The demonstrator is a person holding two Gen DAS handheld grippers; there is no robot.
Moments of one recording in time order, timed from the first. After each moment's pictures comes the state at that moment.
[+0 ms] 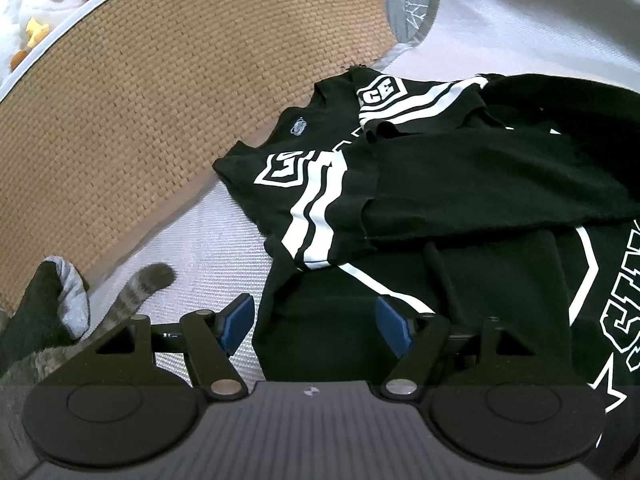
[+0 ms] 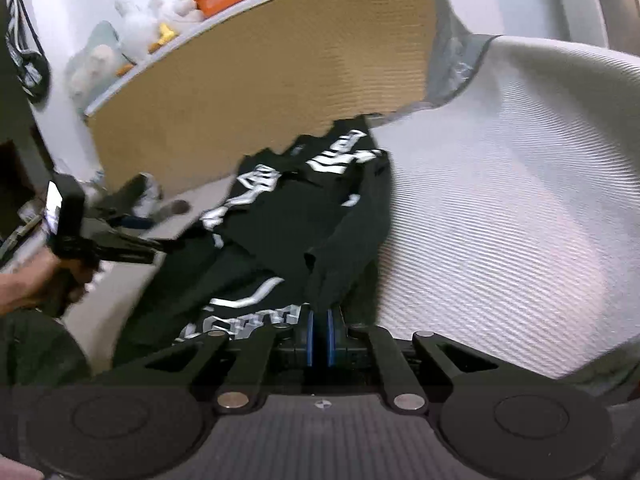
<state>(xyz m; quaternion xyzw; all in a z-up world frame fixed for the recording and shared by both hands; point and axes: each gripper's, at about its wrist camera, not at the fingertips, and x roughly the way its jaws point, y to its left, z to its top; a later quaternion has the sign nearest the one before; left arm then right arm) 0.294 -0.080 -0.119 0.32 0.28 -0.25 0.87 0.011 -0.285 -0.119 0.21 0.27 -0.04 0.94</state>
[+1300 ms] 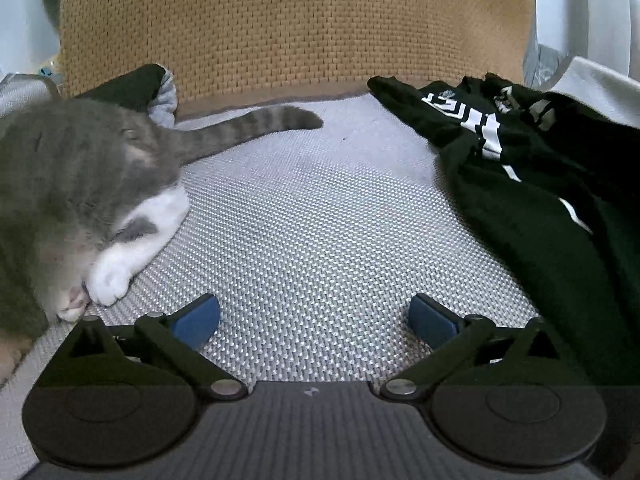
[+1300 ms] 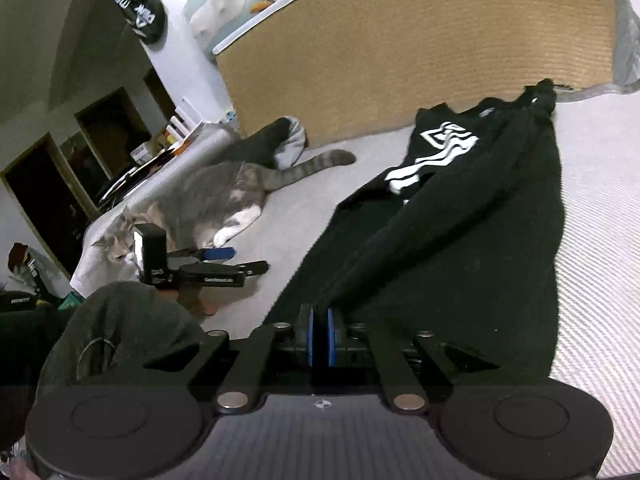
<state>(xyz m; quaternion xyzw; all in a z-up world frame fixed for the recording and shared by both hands) 0.290 0.124 -0.186 0.09 0.32 -0.18 0.93 0.108 -0.171 -0.108 0.18 0.30 0.16 0.92</state>
